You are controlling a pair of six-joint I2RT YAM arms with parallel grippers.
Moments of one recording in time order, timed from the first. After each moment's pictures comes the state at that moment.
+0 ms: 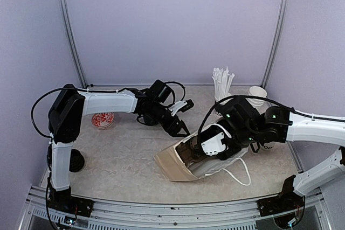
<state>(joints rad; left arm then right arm) -0.78 2.11 1.61 -0.42 0.55 0.13 1.03 1.26 0.98 -0.58 0.16 -1.09</state>
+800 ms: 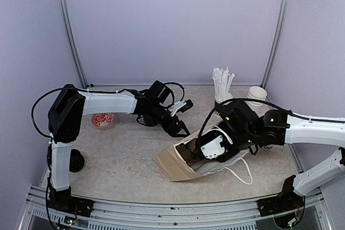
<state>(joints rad) -0.77 2.11 1.59 -0.38 0.58 0.11 1.03 1.26 0.94 -0.52 0.12 -1.13</state>
